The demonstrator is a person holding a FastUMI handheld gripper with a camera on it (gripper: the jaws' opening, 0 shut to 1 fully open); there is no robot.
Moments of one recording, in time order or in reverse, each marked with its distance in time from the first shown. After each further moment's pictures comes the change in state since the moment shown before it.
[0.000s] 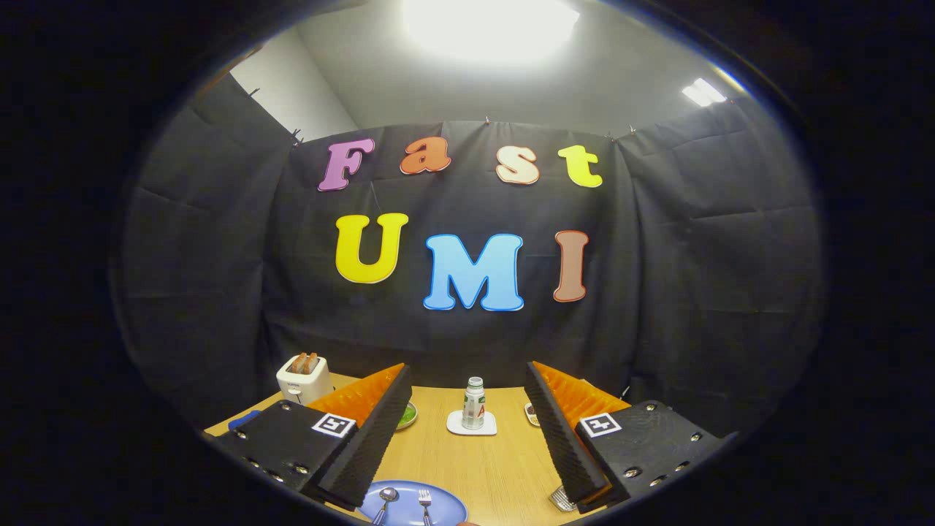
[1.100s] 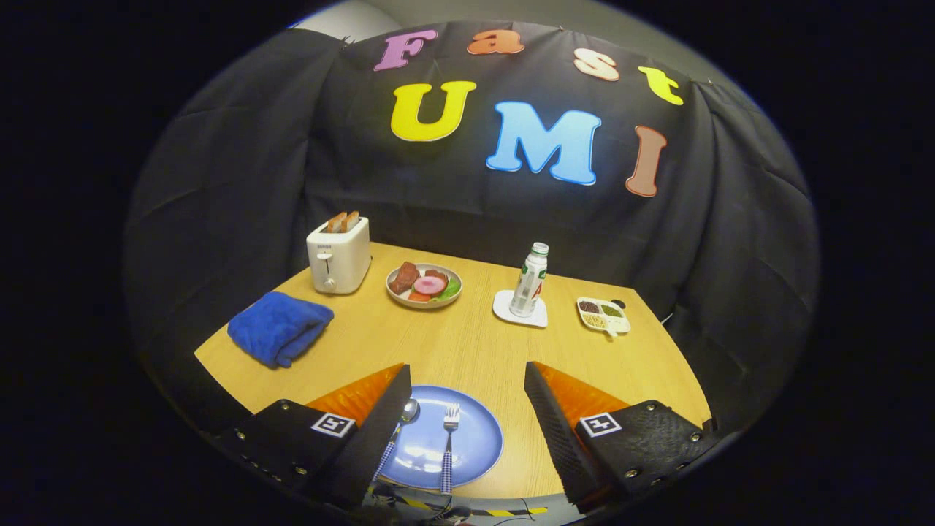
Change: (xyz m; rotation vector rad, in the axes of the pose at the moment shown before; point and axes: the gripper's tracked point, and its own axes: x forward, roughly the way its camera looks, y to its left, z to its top) arm -0.007 0.076 -0.199 -0.157 0.528 0.197
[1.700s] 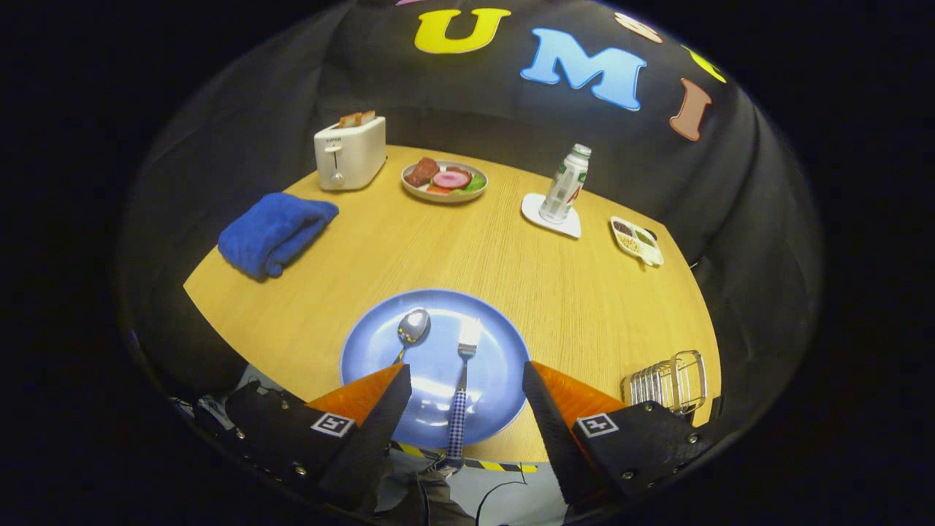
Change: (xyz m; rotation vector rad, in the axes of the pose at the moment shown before) arm 0.028 0.020 -0.106 -0.078 0.381 0.053
